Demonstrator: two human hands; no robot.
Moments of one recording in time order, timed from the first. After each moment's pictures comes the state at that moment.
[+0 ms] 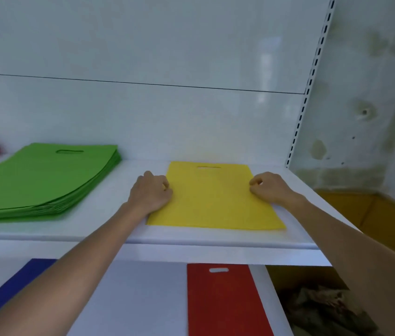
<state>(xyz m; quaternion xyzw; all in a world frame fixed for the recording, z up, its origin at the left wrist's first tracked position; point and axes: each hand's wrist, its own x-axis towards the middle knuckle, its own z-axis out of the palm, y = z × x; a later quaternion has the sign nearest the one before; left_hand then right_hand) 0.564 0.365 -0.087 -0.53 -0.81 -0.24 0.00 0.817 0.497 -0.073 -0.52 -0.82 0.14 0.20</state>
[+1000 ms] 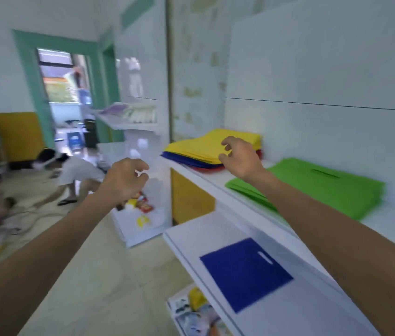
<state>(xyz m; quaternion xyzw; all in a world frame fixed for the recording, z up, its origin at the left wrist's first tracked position) 0.353 -0.087 -0.036 -0.13 -0.92 -0.30 0.20 0.366 0.173 -0.003 0.03 -0.93 0.22 0.28</state>
